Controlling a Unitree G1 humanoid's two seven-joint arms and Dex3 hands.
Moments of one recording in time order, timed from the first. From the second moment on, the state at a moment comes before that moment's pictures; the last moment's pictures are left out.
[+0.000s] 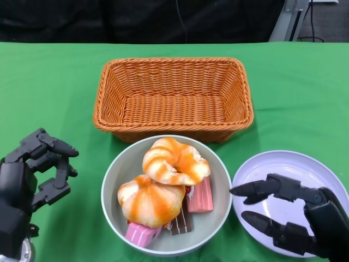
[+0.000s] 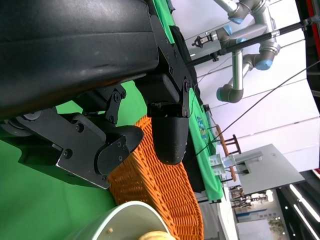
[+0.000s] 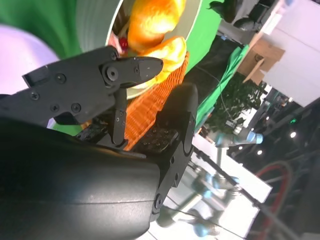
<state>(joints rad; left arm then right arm) -0.29 0.11 0.23 0.89 -0.08 -0.92 -0.15 0.17 -0.09 0.04 -0.01 -0.30 -0.72 0.09</state>
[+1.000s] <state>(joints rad) -0.30 0.10 0.19 0.92 -0.04 -0.95 -0.10 0.11 -0.05 0.19 -0.39 -1.05 -0.28 -0.15</state>
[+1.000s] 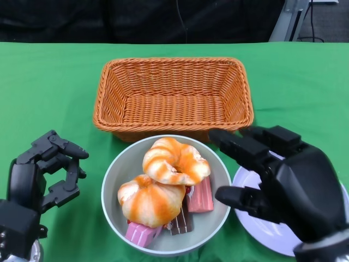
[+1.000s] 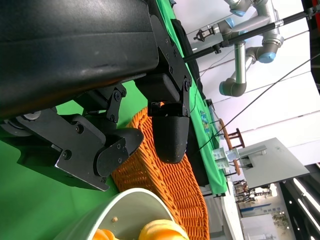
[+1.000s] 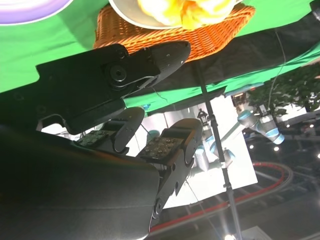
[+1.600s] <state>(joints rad) -0.30 0.10 0.19 0.96 -0.02 -0.97 -0.08 -0.01 -0.10 0.30 -0.20 -1.05 -0.20 -0.24</state>
